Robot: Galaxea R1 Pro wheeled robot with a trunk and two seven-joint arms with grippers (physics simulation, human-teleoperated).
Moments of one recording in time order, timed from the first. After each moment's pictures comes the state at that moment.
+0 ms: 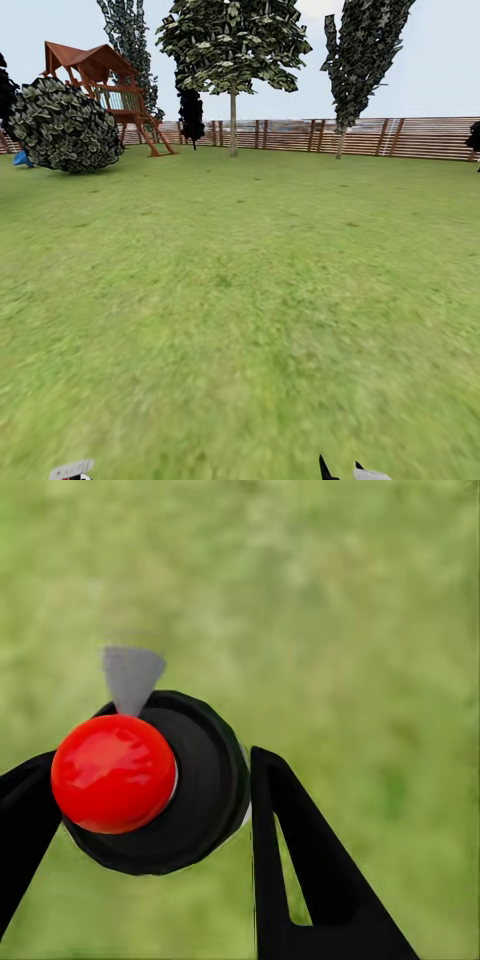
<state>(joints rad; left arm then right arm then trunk) -0.33 0.24 0.71 -0.20 -0.35 -0.29 -0.29 -0.31 0.00 -1.17 -0.14 0.78 -0.78 0.37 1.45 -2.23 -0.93</state>
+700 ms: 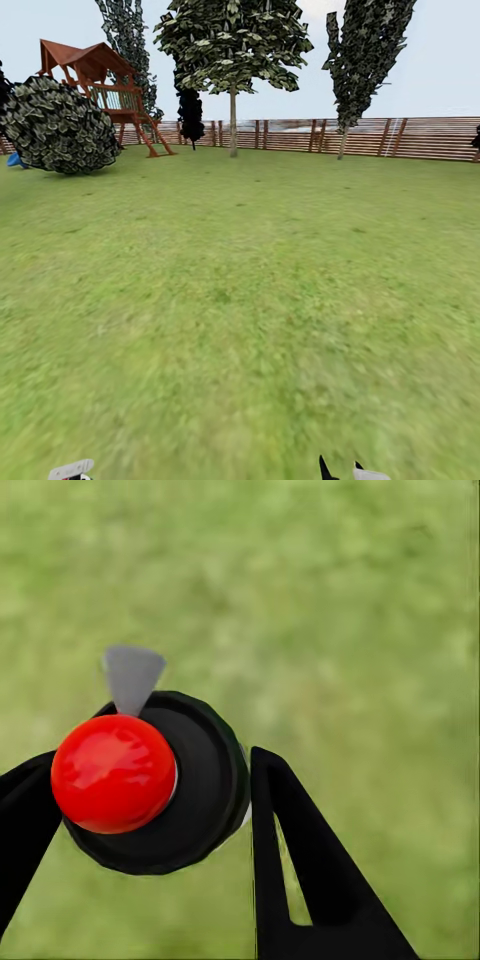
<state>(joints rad) -0.33 0.24 0.71 -0.20 -0.35 -0.29 -0.29 -0.31 0.00 -1.17 -0.13 0.78 -0.78 0.37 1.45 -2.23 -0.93</state>
